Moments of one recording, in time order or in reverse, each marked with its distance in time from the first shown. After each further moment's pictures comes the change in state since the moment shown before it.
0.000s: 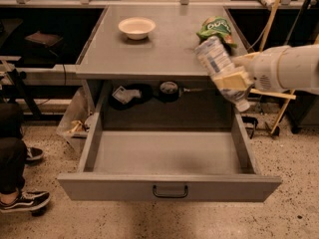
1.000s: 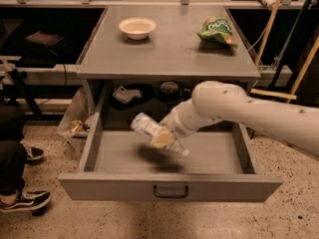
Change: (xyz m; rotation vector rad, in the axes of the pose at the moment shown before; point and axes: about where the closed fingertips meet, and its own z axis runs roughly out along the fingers) arm 0.094 0.191 0.194 -0.405 0.301 -0.164
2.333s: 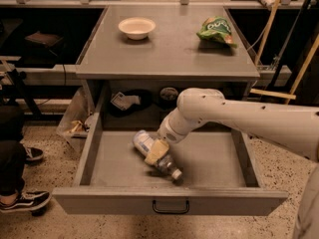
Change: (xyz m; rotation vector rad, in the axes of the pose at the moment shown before) arm 0.031 0.002 0.059 -0.091 0.110 0.021
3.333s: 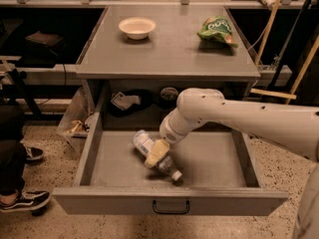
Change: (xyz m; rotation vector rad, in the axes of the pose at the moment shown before) arm 0.000 0.000 0.000 0.000 0.000 0.000
